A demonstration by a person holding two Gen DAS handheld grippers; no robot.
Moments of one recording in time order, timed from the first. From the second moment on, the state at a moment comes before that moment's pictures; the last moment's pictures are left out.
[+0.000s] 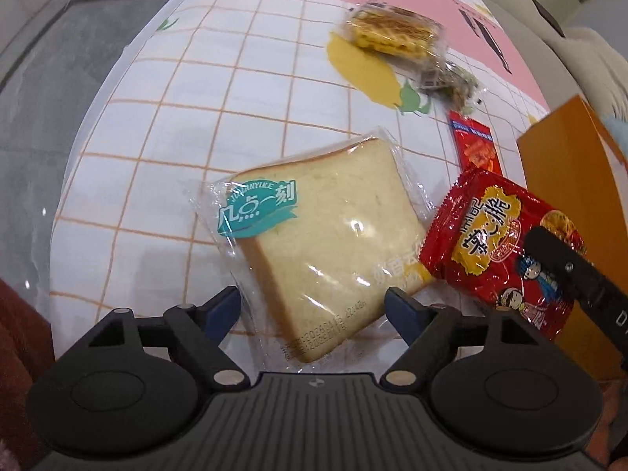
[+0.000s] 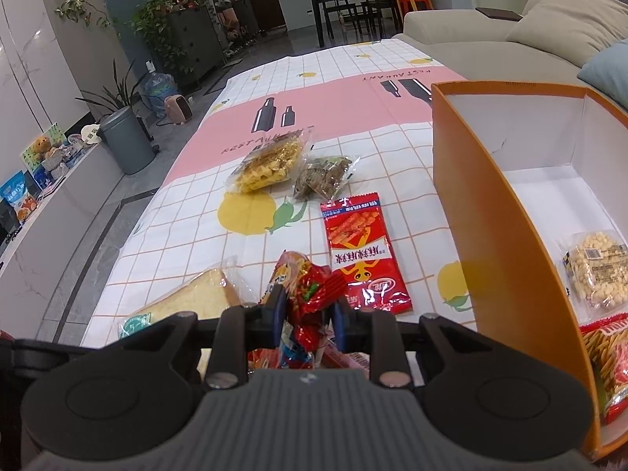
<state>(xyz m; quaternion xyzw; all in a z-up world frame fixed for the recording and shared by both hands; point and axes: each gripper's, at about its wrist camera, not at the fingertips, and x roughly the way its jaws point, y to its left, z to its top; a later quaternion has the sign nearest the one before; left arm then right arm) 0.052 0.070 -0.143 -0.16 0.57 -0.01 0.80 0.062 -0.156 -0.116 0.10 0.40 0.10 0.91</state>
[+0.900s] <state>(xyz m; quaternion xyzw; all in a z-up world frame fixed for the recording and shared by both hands) 0.048 0.018 -0.054 -0.05 0.49 -0.09 0.87 0.039 -0.166 -0.099 0.10 0.41 0.10 0.90</state>
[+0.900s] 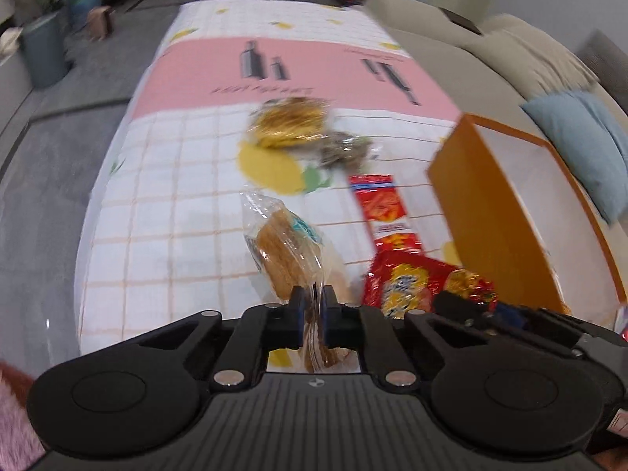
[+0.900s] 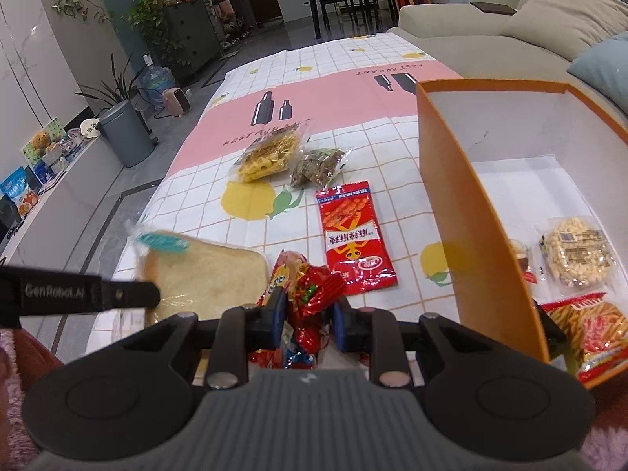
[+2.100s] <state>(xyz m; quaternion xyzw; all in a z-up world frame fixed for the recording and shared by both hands) 0.084 -0.033 -0.049 -0.08 0.53 -0.17 0.83 0.041 -0.210 -0.078 0.13 0.41 0.12 0.89</state>
